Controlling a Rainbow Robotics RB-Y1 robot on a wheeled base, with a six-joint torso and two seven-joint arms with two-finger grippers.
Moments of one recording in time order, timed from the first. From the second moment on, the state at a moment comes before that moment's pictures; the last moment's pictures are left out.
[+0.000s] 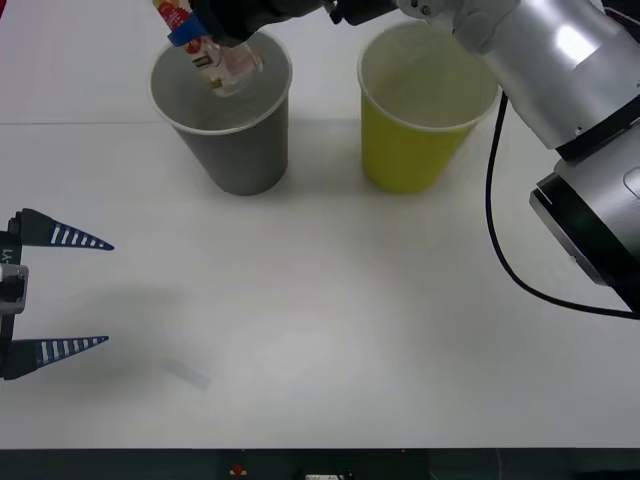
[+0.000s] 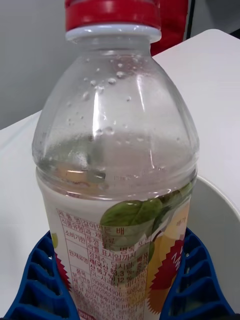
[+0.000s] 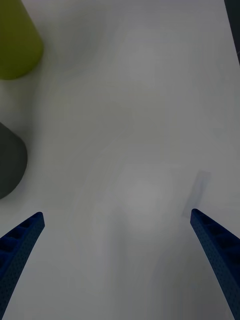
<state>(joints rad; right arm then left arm) -1.41 -0.29 0.50 -1.07 1.96 -1.01 -1.20 0.26 1.13 0.26 -2.01 -1.31 -1.13 -0.09</state>
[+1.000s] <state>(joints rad) -1.33 -0.38 0.43 -1.17 1.86 -1.10 -1.11 0.26 1.13 0.26 -2.01 -1.31 -1.13 -0.09</state>
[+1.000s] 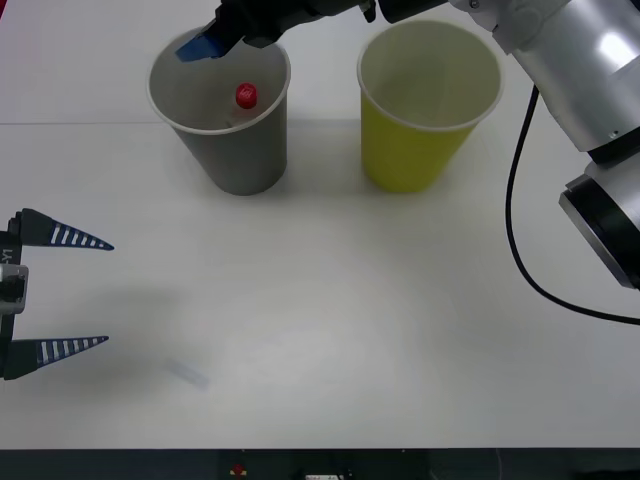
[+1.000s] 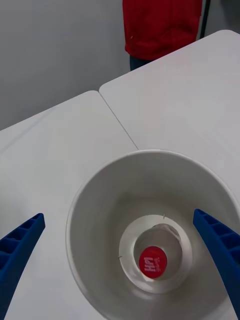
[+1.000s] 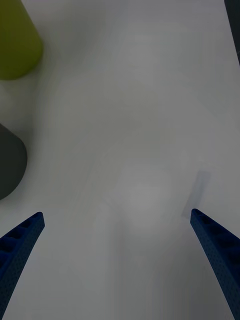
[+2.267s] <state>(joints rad) -0.59 -0.82 0.10 -1.91 1.51 -1.26 -0.71 0.26 1.13 0.26 -2.01 -1.31 -1.13 -0.09</state>
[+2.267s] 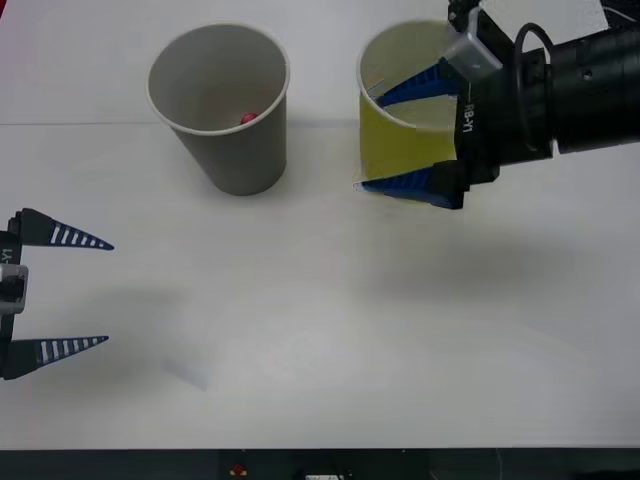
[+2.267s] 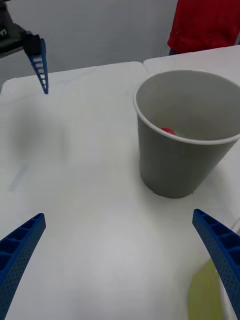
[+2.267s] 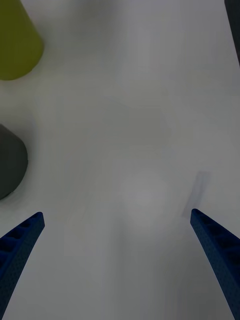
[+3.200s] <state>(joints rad) -0.20 -0.82 -0.29 -1.91 1.39 -1.57 -0.31 0.26 1.13 0.26 -2.01 -1.31 -1.13 -0.09</state>
